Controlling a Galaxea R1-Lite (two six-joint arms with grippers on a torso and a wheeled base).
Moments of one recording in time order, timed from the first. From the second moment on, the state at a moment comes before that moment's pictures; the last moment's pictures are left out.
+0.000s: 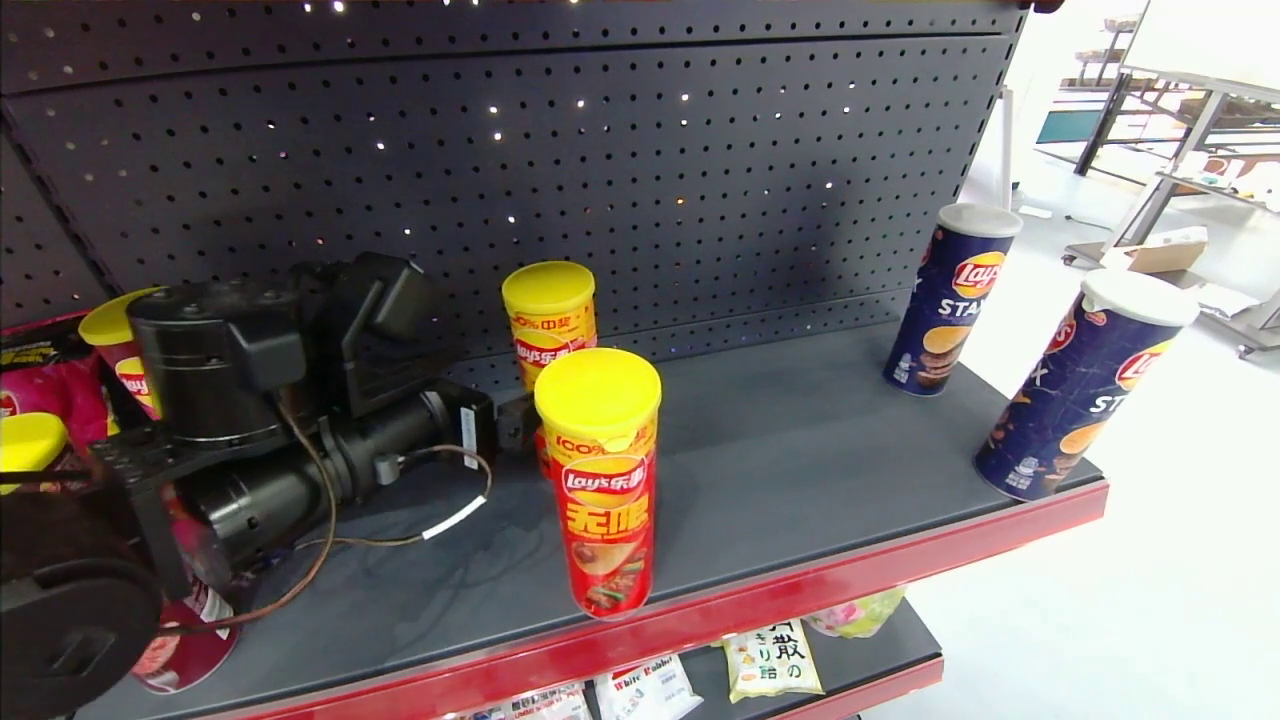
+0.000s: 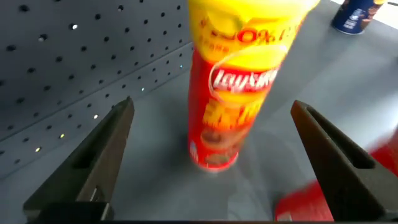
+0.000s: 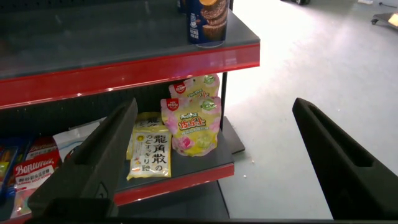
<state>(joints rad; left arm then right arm) -0.52 1.59 -0.64 -0.77 0.04 -0.01 0.00 0.00 0.00 0.00 -0.02 -0.01</state>
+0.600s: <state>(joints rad) -0.52 1.24 -0.57 -0.40 -0.09 -0.01 0.00 0.00 0.00 0.00 -0.02 -0.01</state>
